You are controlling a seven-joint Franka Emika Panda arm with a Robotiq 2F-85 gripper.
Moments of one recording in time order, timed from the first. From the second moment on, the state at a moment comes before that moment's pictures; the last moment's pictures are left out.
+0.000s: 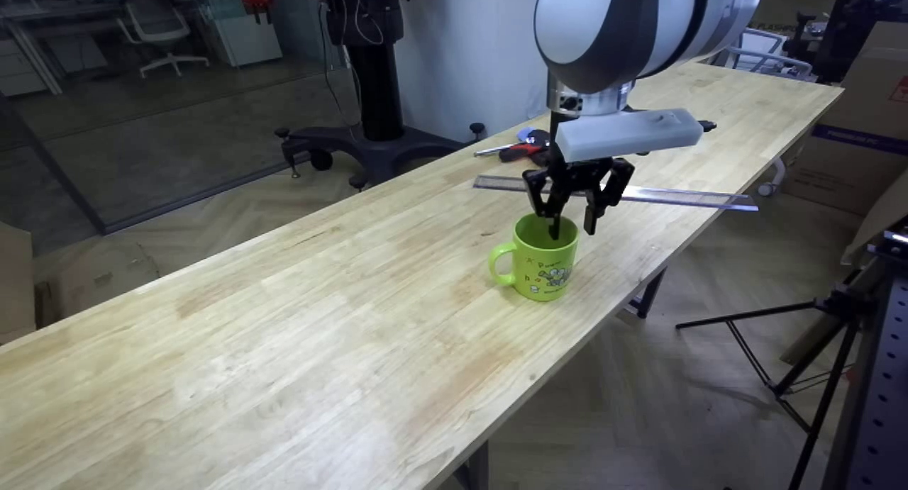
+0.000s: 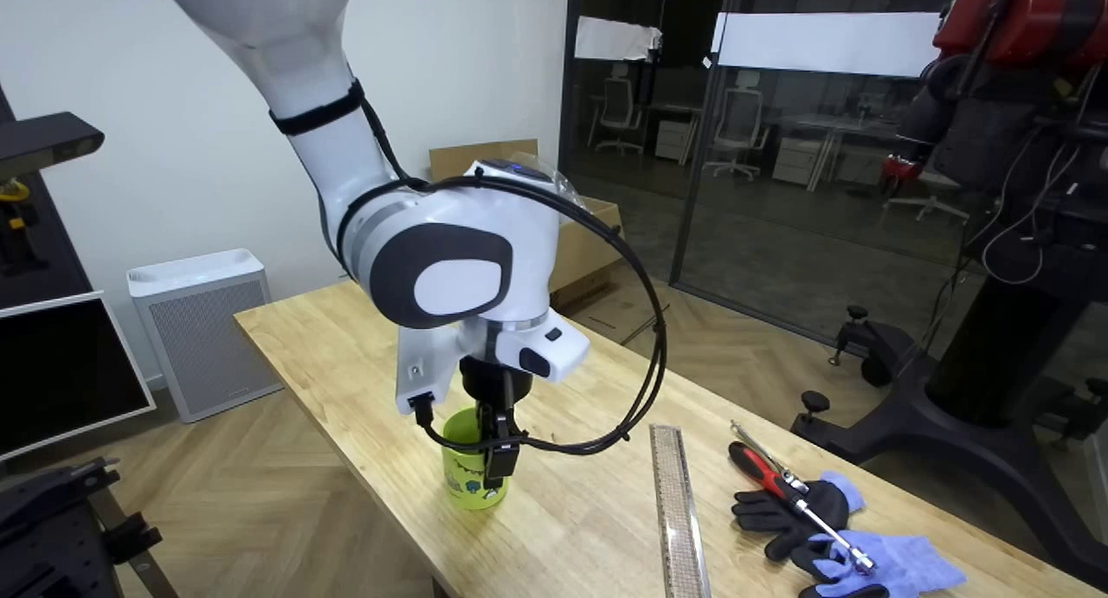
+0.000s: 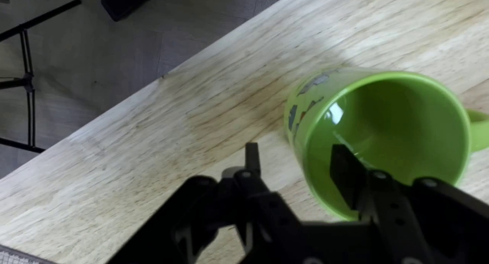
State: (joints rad) arm 0.02 0.43 -0.12 -2.36 0.17 2.73 0.37
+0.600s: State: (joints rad) arm 0.11 0.27 -0.18 -2.46 0.05 2.74 0.46
